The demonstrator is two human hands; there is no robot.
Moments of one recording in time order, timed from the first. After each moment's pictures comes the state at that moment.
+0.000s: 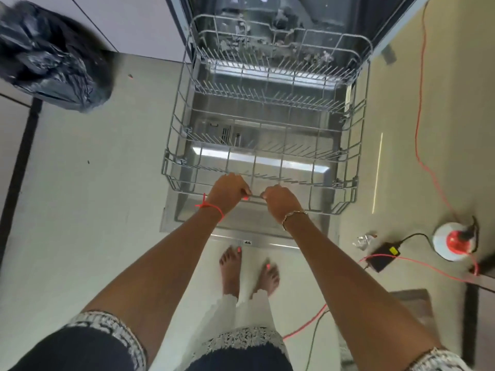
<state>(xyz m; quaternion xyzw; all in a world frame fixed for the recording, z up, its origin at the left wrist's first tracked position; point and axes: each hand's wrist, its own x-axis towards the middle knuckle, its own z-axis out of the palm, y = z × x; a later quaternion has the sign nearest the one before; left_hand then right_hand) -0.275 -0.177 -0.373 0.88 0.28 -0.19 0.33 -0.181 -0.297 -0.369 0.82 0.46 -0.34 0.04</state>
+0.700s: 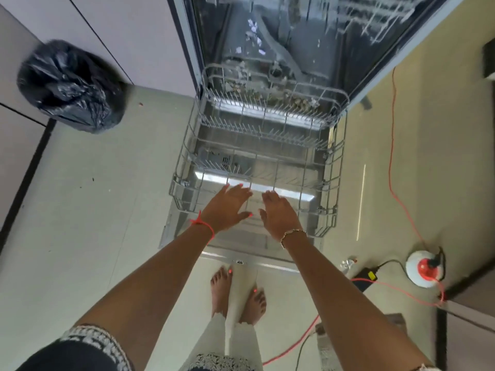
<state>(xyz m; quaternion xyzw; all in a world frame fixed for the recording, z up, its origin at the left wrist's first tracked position) -0.277 -0.162 -0.297 0.94 0.15 -0.20 0.22 -0.172 -0.288 -0.280 0.83 0.48 -0.28 0.01</state>
